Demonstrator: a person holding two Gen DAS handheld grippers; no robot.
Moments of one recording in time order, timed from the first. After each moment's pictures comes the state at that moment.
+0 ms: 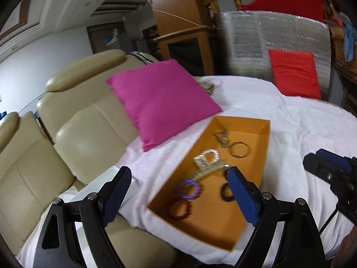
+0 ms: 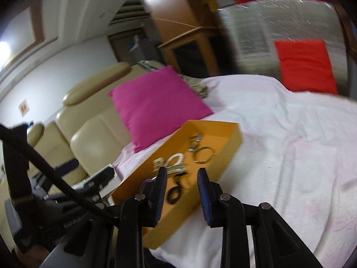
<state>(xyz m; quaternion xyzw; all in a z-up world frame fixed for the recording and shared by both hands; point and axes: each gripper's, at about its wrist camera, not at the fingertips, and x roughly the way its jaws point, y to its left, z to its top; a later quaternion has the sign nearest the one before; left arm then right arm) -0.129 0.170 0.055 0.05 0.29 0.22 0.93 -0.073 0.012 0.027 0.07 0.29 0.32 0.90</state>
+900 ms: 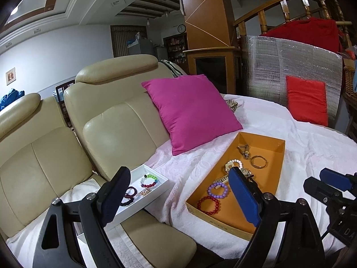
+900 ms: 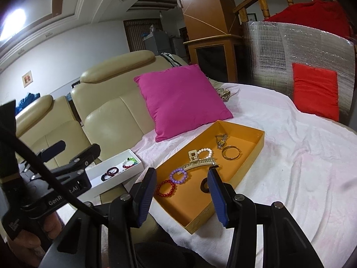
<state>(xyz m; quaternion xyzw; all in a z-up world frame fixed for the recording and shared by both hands) -0.206 0.224 0.084 0.00 0.25 0.26 0.93 -0.153 0.075 0.066 0.00 0.28 0.32 0.91</state>
